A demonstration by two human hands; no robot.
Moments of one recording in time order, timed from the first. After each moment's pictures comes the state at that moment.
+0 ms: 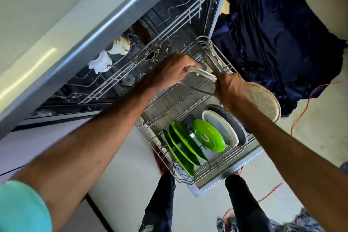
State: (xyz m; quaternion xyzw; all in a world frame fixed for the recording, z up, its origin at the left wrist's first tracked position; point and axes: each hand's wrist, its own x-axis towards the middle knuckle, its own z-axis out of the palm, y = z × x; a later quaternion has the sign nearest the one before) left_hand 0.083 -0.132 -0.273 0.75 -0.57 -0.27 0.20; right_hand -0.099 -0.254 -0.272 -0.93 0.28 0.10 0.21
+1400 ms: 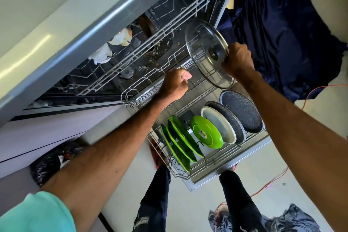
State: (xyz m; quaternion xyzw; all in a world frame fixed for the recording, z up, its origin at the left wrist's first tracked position) left_hand 0.035 -0.099 -0.336 0.85 -0.26 -0.35 0.28; right_hand -0.042 -0.302 -0.284 -0.87 0.40 0.15 0.23
